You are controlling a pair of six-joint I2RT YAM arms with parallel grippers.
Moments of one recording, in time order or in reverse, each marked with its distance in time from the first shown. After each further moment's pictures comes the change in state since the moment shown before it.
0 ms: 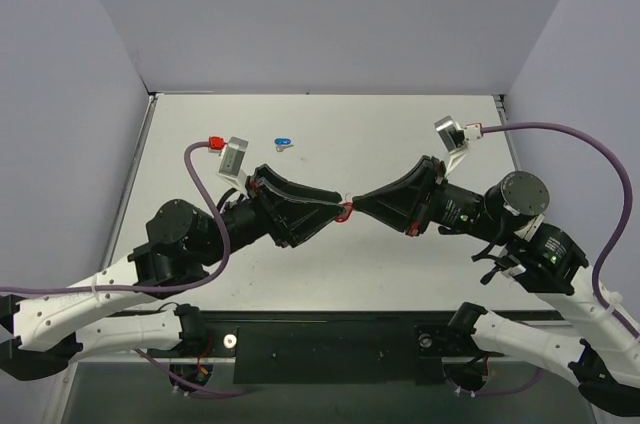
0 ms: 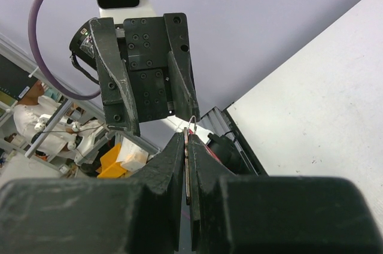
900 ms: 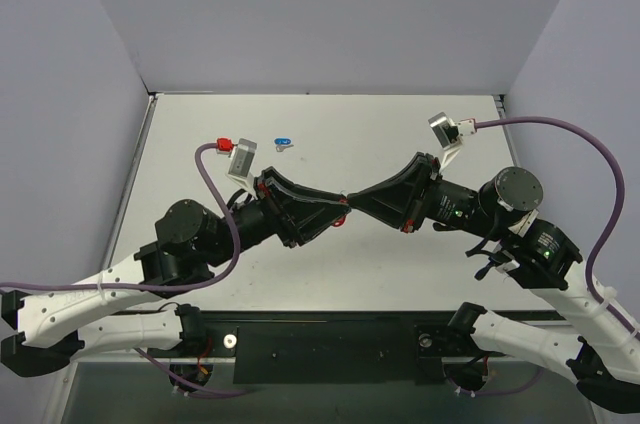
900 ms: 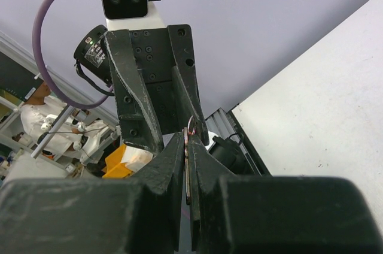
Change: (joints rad) left arm -0.018 0.024 0.000 -0.005 -0.036 0.014; right arm 0.000 0.026 0.006 0.031 -0.014 0.018
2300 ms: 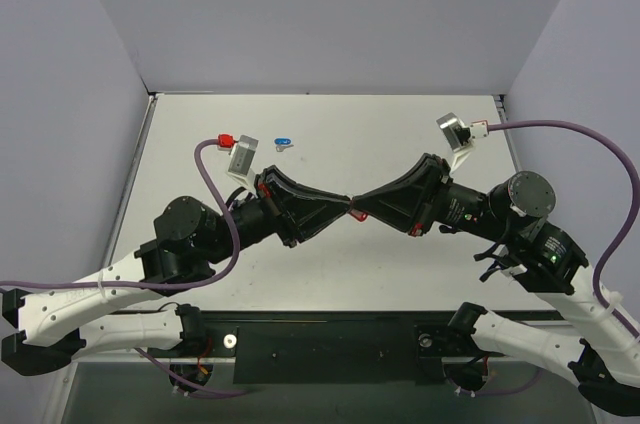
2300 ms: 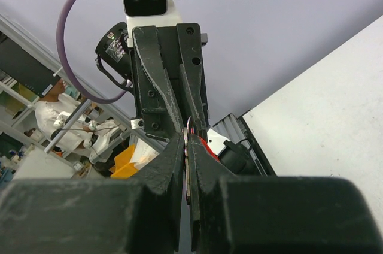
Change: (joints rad) left arm 0.000 0.014 0.028 0.013 0.041 0.007; right arm 0.000 -0.012 -0.004 0.037 -0.027 0.016
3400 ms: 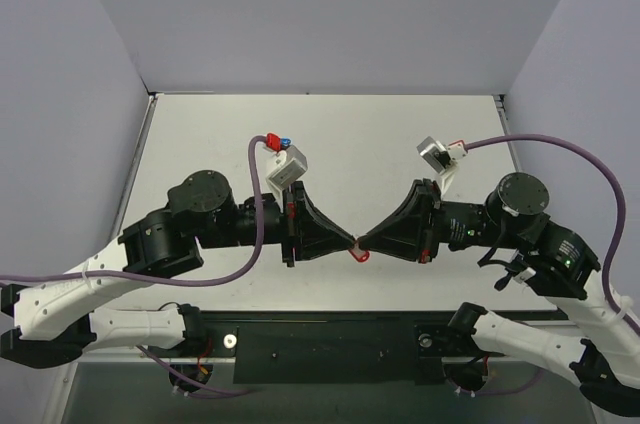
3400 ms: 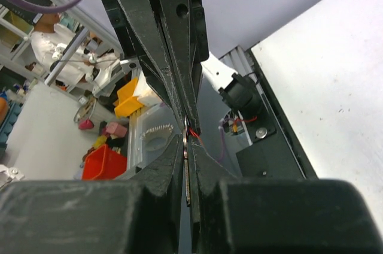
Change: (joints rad) left arm 0.006 0.105 0.292 -0.537 0.291 0.197; right arm 0.006 -0.015 0.048 -0.258 -0.165 -0.099
